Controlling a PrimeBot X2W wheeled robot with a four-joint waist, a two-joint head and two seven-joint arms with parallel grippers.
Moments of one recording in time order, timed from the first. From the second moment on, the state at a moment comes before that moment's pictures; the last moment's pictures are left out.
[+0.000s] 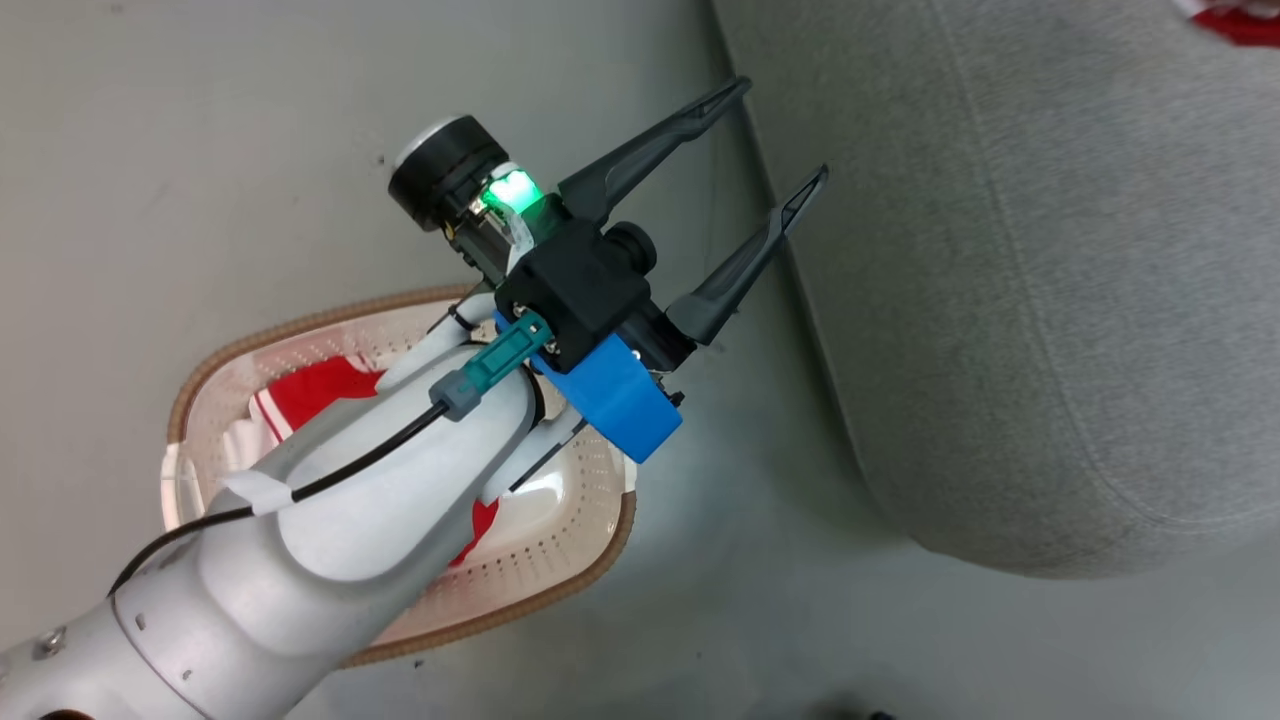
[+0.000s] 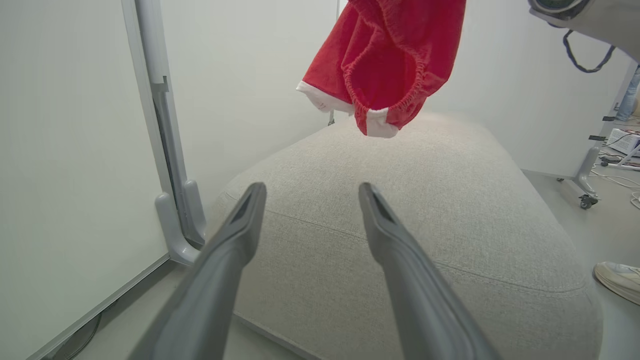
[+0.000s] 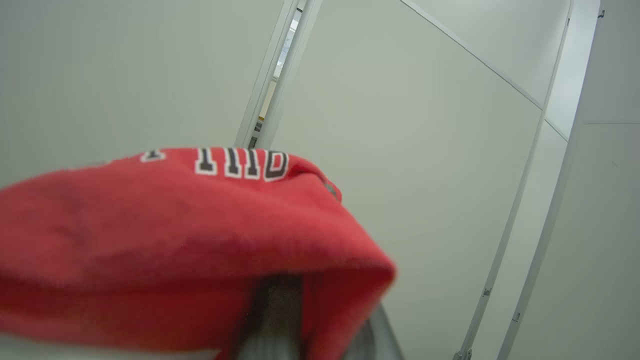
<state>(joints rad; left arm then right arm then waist) -0.94 0.31 -0.98 0.22 -0.48 -0.05 -0.24 -0.88 -0.33 -0.32 0.08 0.08 0.13 -0.26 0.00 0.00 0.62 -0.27</state>
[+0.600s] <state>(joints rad) -1.01 0.34 -0.98 0.19 -0.45 -0.05 -0.23 -1.04 -0.39 -0.41 0.56 0.10 0.13 -0.26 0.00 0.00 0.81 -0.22</state>
